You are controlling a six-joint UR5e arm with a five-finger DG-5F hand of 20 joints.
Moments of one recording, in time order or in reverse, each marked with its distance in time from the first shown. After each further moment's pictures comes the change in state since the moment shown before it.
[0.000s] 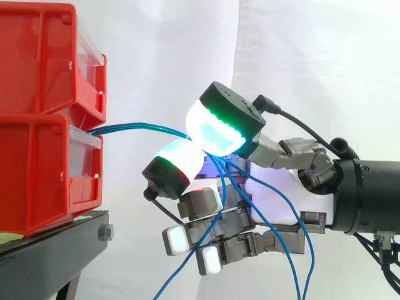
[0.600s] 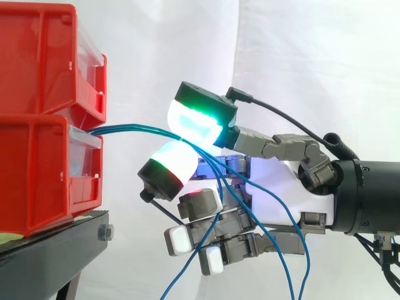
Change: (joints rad) arm 0.000 0.000 0.000 0.000 -0.001 0.002
